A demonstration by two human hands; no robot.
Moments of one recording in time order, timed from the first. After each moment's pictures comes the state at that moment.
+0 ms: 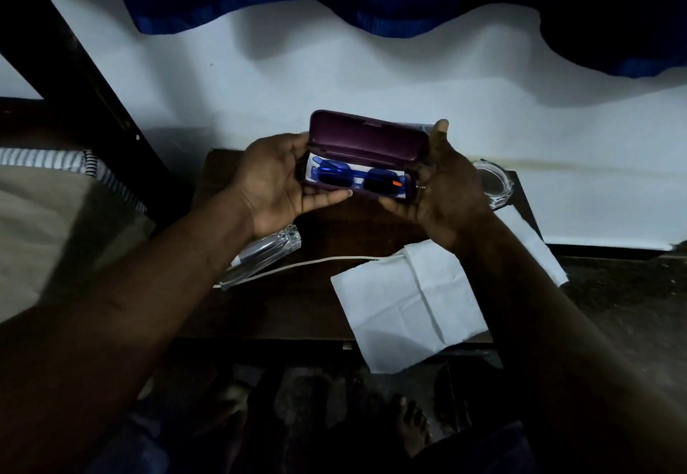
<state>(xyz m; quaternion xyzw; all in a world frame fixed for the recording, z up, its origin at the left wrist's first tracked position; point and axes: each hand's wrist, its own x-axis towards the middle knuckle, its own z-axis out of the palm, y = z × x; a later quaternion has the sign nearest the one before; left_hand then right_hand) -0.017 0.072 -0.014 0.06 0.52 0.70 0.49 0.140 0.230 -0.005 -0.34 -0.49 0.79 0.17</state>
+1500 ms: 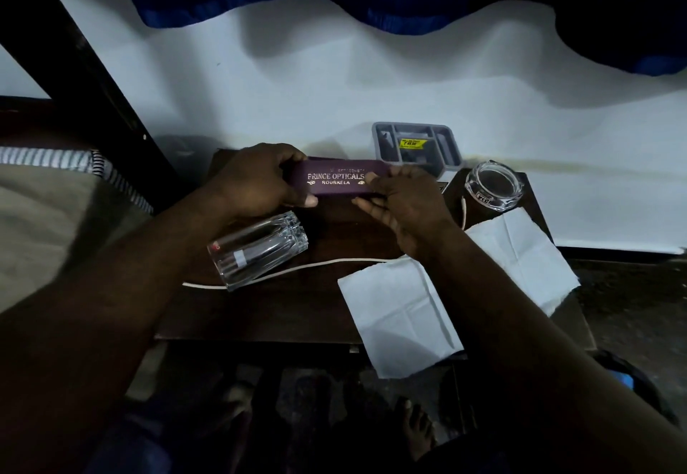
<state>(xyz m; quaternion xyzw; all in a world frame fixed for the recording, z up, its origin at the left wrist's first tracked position) -0.058 0.054 -0.029 0.37 0.85 0.30 0.22 0.103 0.200 -0.031 -0.41 -0.49 0.75 0.17</state>
